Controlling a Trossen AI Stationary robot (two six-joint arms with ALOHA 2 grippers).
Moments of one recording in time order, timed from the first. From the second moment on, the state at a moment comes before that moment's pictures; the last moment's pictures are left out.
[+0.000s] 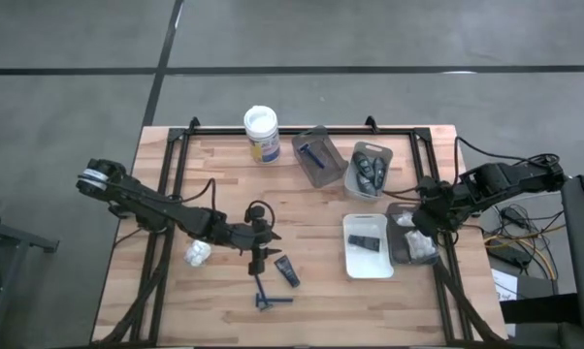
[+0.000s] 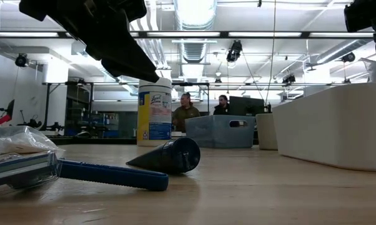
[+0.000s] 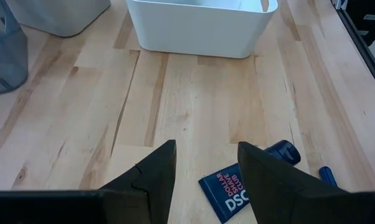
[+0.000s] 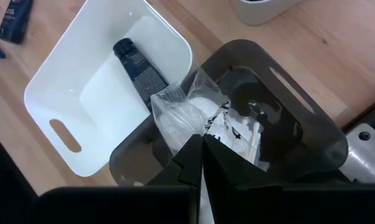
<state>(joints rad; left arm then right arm) -0.33 1.42 0.78 0.04 -0.26 -0.31 0.29 0.64 0.85 -1.36 0.11 1.12</state>
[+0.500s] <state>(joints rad) -0.33 1.42 0.78 0.04 -0.26 -0.31 0.29 0.64 0.85 -1.36 0.11 1.17</state>
